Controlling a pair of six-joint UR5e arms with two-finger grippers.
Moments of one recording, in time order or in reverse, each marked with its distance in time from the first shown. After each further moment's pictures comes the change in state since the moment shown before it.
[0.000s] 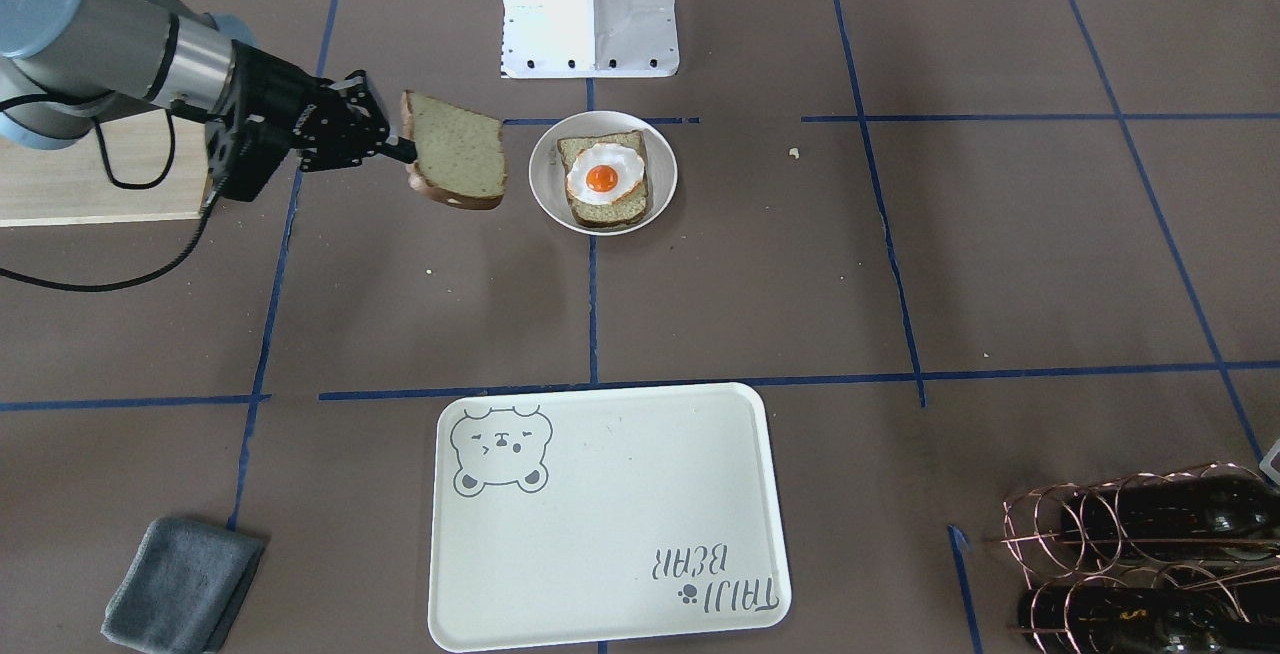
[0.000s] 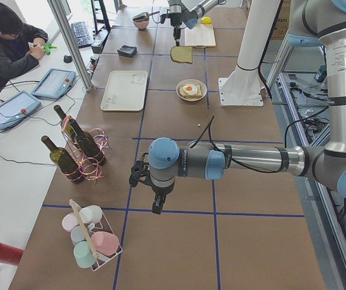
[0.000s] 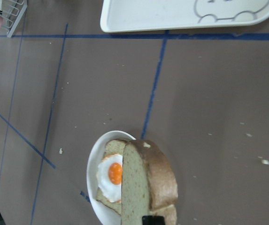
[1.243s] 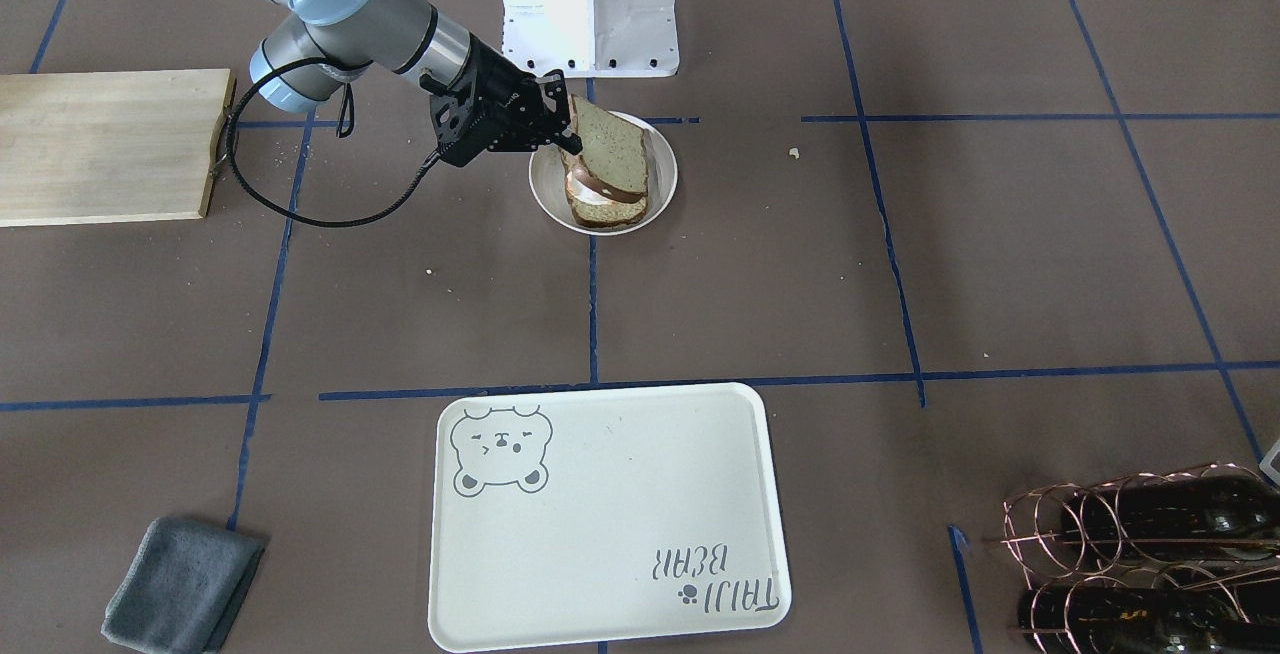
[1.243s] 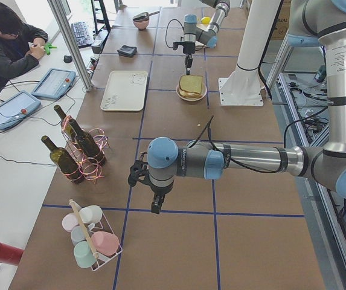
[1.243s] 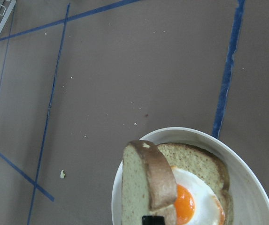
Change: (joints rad) left arm 0.000 -0.007 0.004 0.000 0.000 -0.002; right arm -0.306 0.115 -0.033 -0.142 -0.419 0.024
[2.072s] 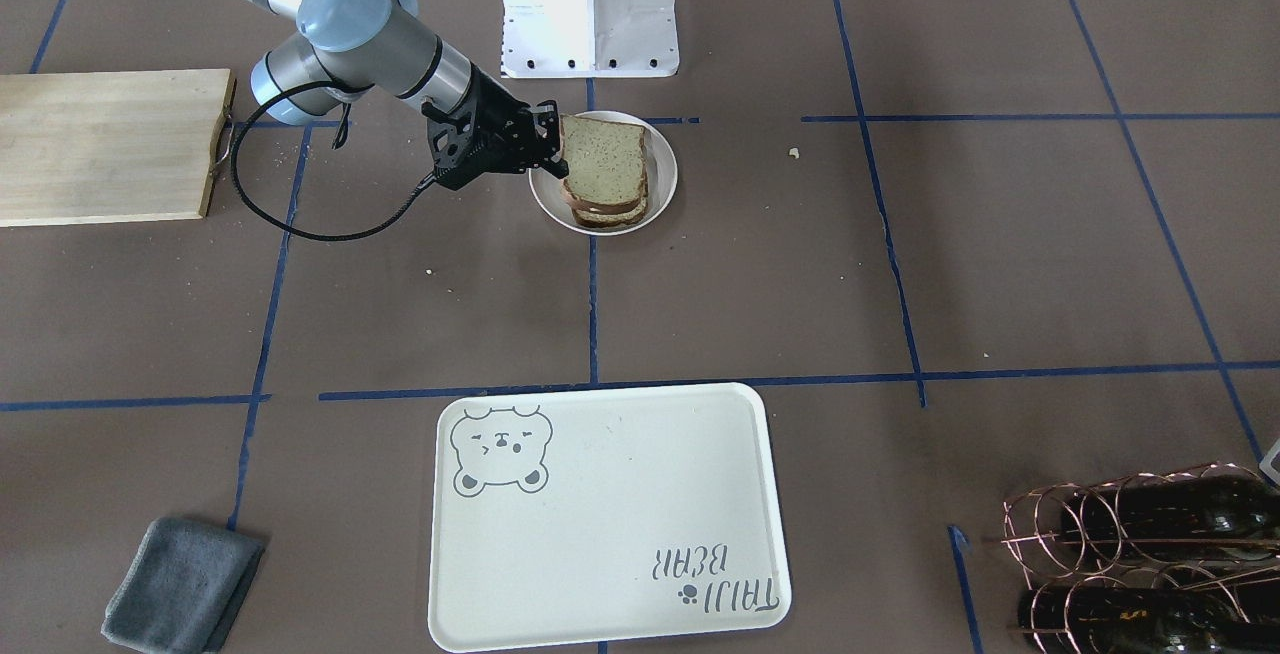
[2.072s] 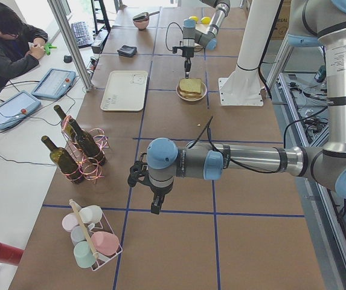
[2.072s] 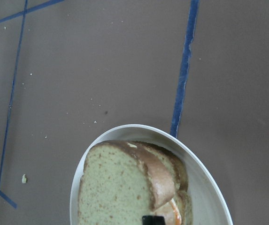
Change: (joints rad) left arm 0.002 -0.002 0.006 -0.003 0.000 -0.001; right arm -0.009 -0.004 -0.050 -0.030 -0.007 -0.001
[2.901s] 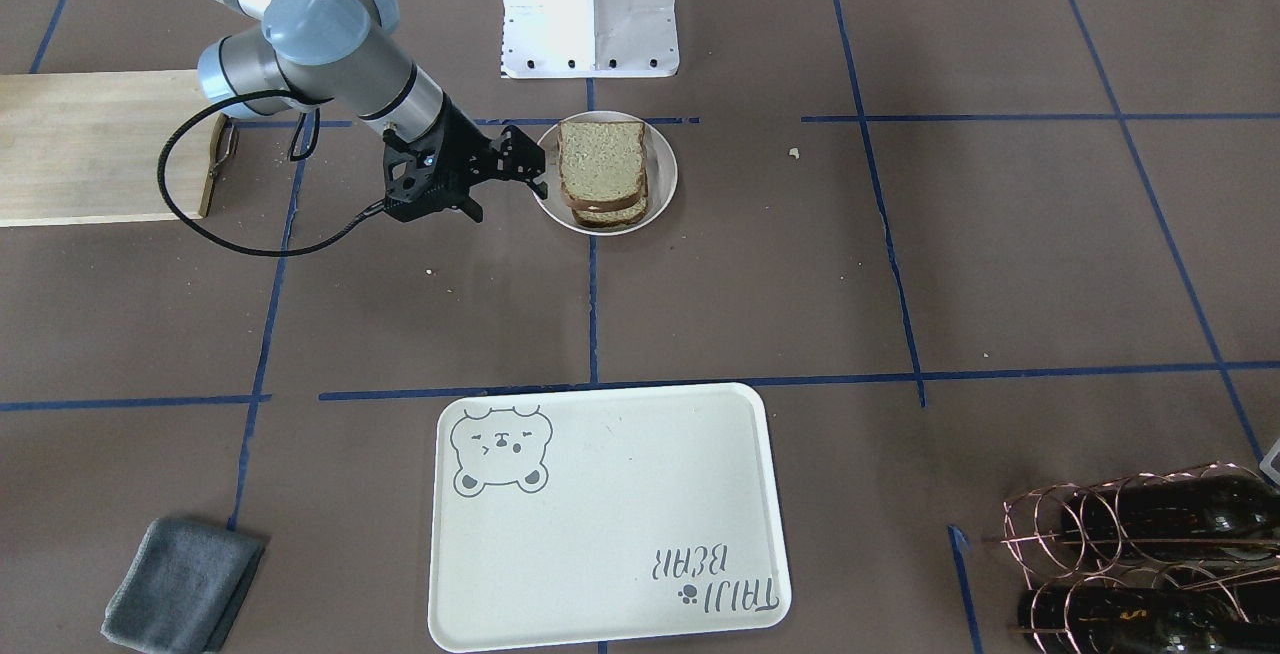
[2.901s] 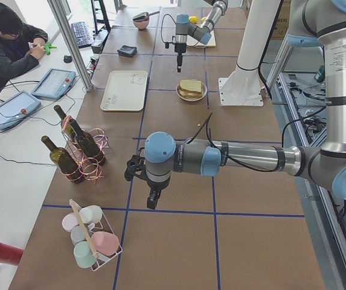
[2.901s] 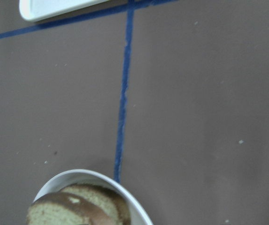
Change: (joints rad) left arm -0.001 -0.042 -0.018 -0.007 -0.002 -0.006; right arm 0.151 -0.005 0.058 -0.309 0.076 -0.070
